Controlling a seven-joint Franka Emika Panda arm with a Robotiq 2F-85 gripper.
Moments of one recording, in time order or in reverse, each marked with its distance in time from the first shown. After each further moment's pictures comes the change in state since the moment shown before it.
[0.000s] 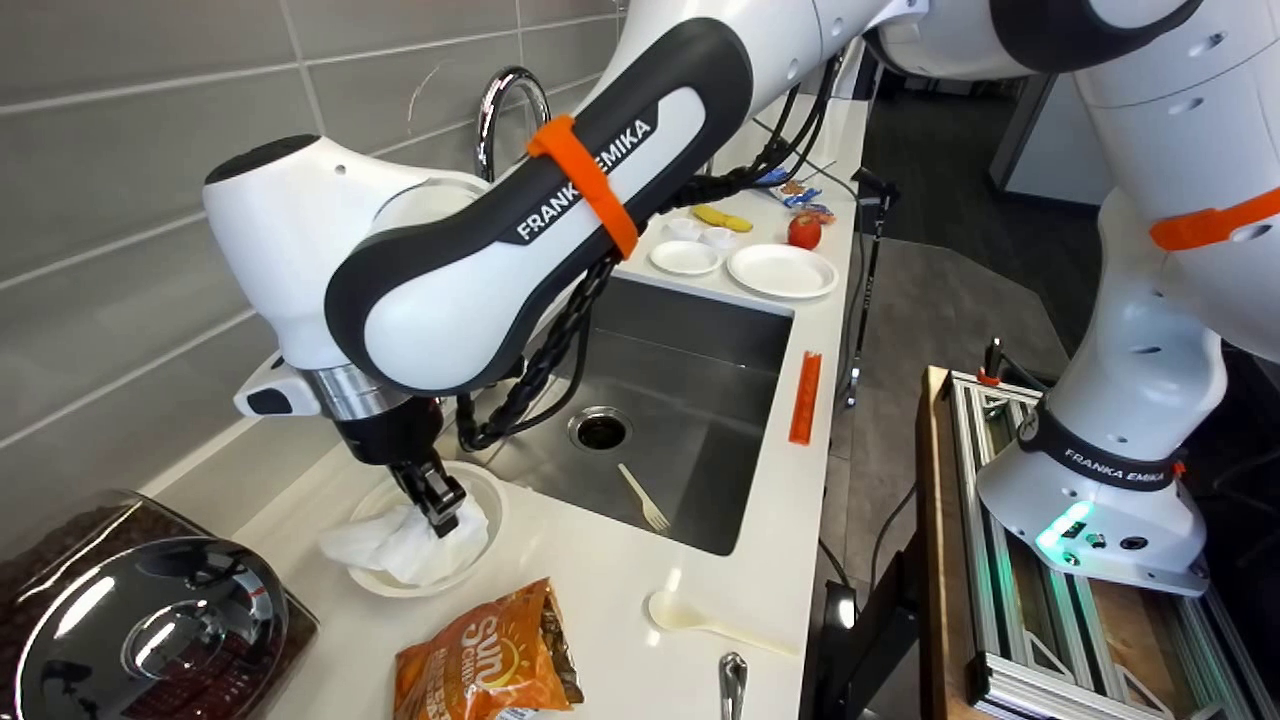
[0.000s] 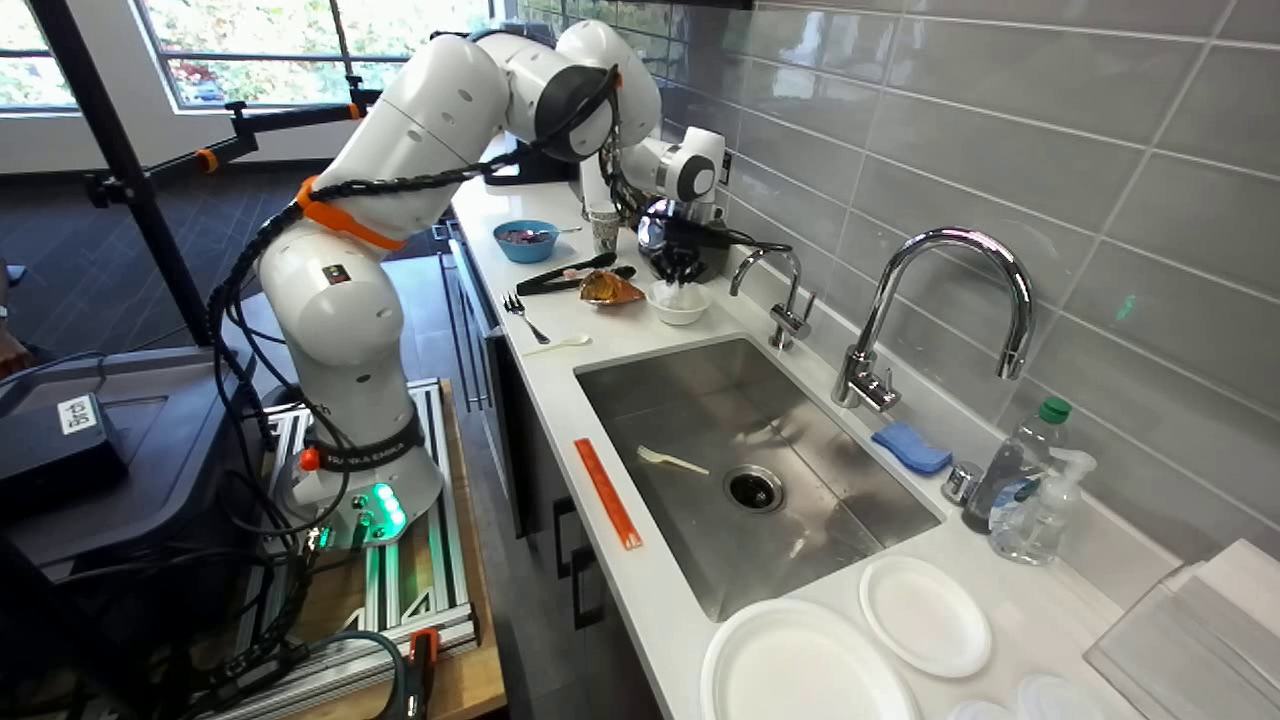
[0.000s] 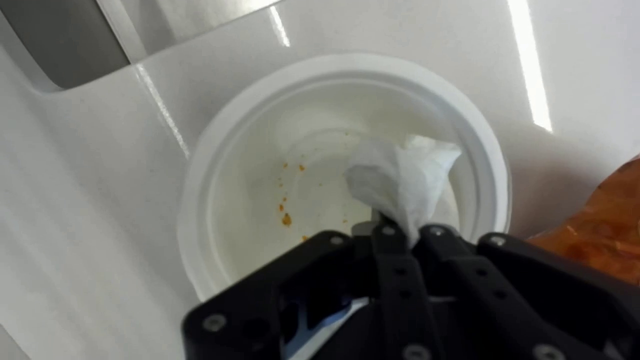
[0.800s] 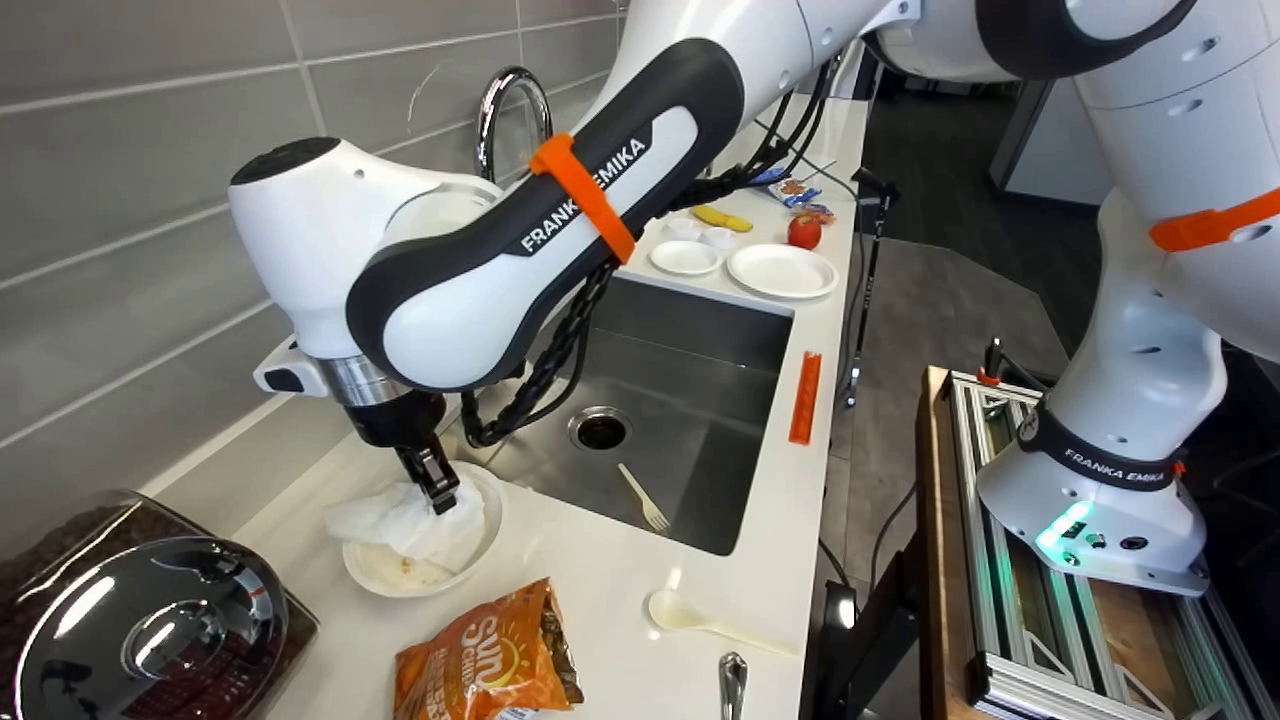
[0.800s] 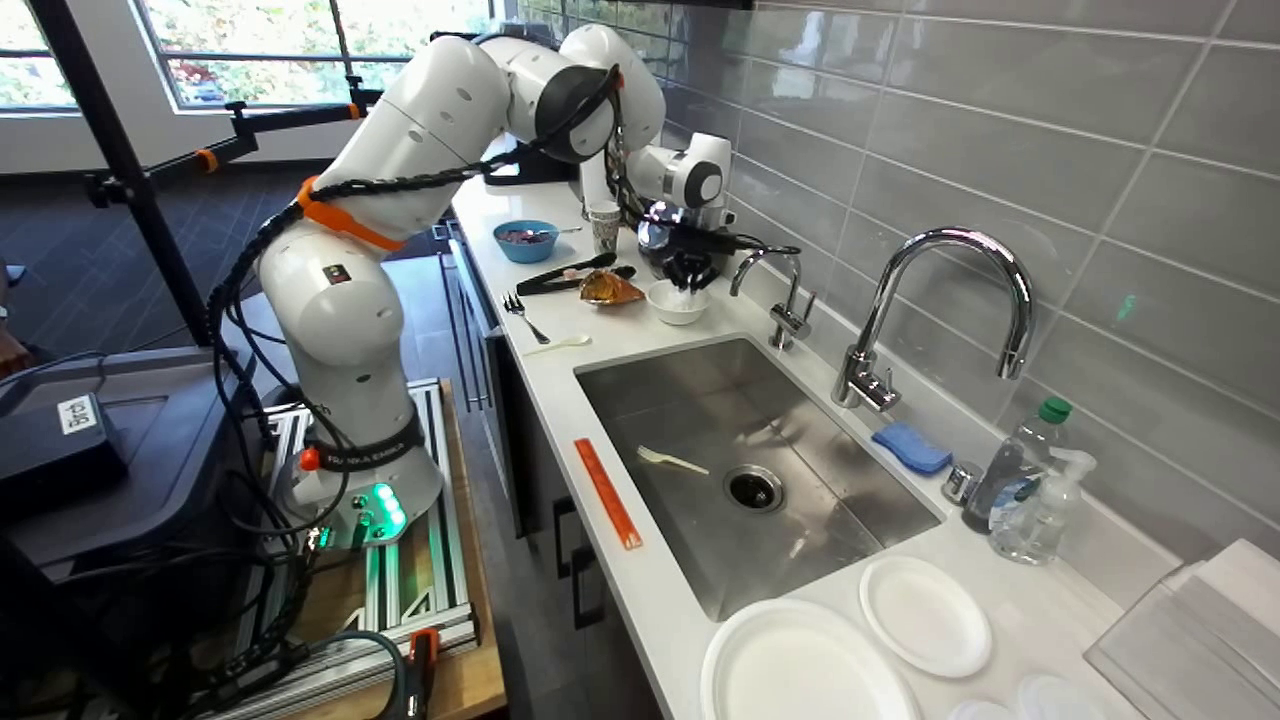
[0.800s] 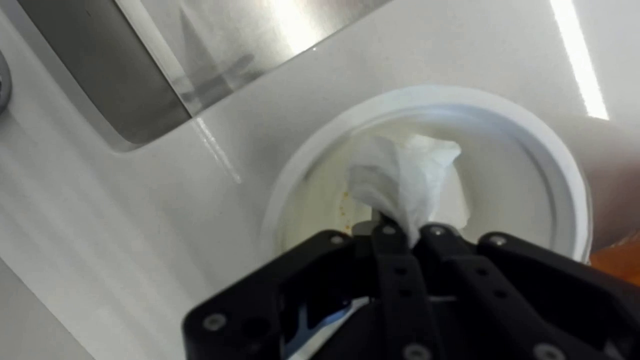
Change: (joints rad) arm 0.004 0.005 -0.046 -0.007 -0.028 0.049 0.114
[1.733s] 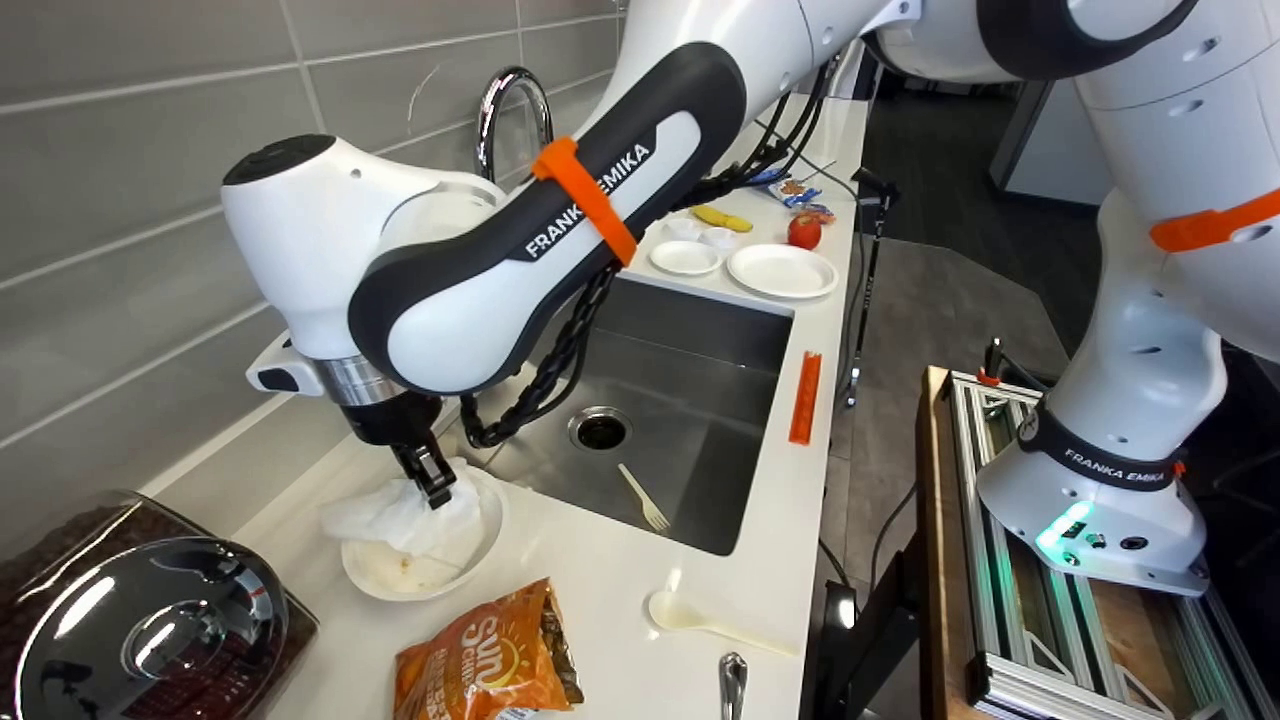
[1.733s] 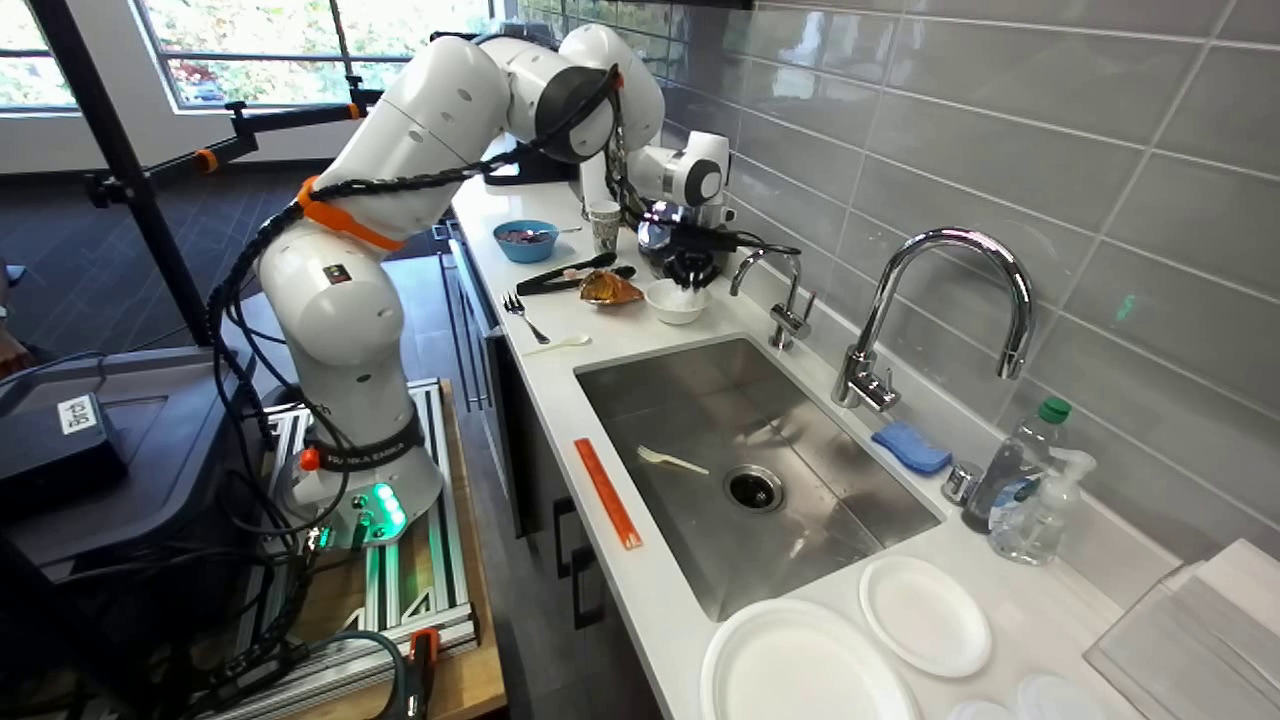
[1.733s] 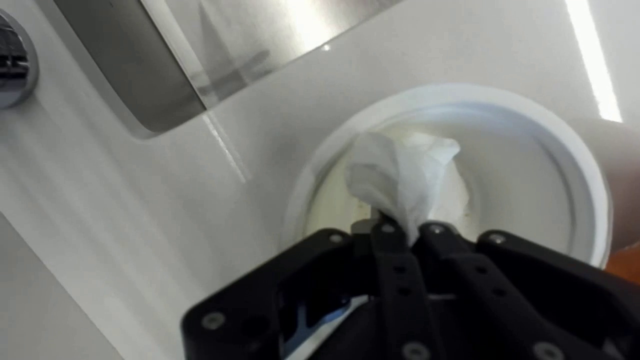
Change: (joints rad) arm 0.004 0.001 0.000 0.007 -0.042 0.010 0.003
